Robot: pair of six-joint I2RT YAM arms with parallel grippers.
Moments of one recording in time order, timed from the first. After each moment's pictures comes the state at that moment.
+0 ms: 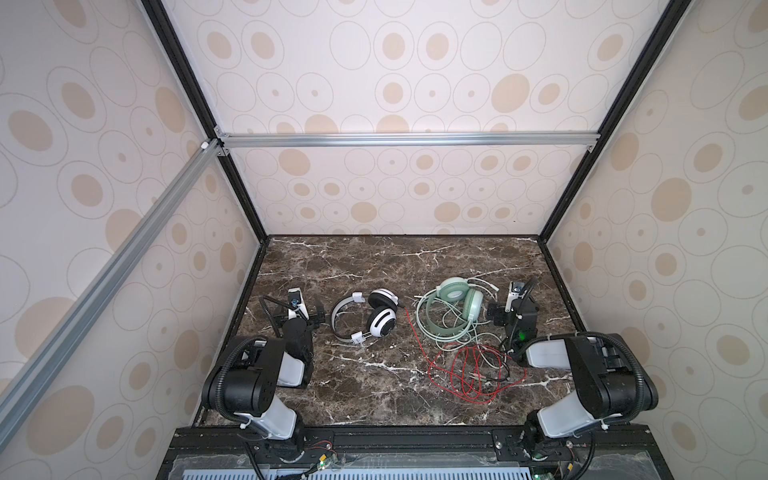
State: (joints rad) left arm -0.07 1.58 0.21 1.26 -0.34 0.03; right arm 0.08 1.55 0.40 0.73 0.29 0.02
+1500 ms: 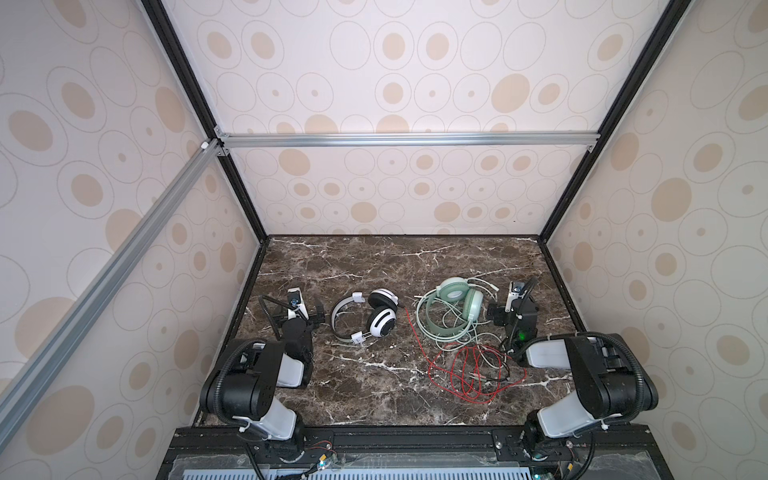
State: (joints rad) left arm -0.07 1.52 0.21 1.21 -0.34 0.03; right arm 0.08 1.54 0.40 0.73 0.29 0.02
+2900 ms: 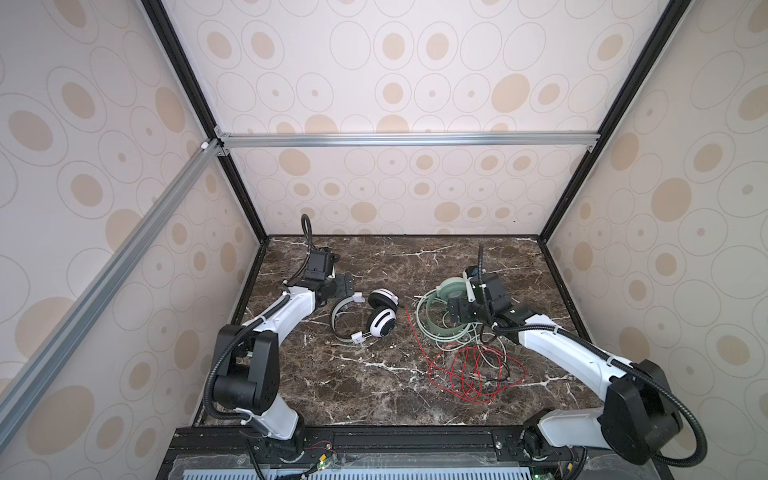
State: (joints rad) left arm -0.21 1.63 1.09 -0.35 -0.08 -0.27; right arm 0.50 1.36 0.91 -0.37 0.16 0.22
